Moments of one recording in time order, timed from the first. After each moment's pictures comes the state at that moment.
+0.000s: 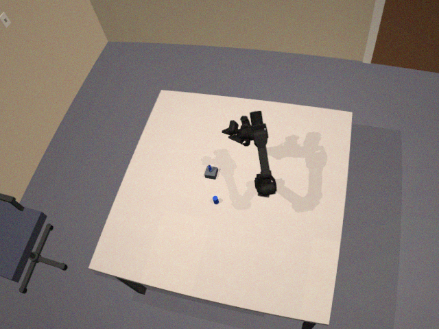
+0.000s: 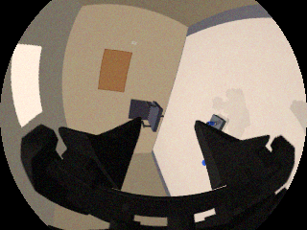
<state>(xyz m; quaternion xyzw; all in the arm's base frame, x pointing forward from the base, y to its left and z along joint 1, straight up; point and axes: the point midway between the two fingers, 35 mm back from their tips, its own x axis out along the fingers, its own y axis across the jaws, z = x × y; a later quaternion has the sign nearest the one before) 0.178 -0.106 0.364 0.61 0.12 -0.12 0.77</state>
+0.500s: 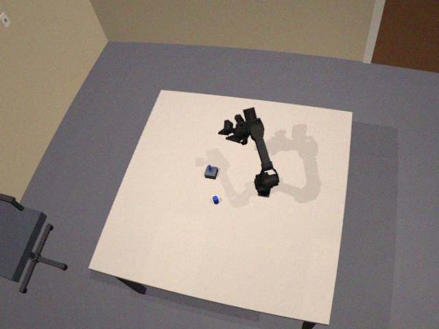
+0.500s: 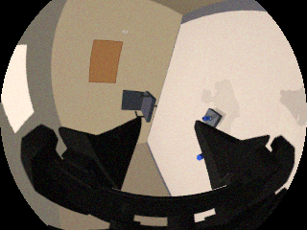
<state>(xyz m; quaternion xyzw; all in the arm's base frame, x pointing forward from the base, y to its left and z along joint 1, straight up) 0.200 -0.113 0.346 0.61 0.19 -0.11 0.76</state>
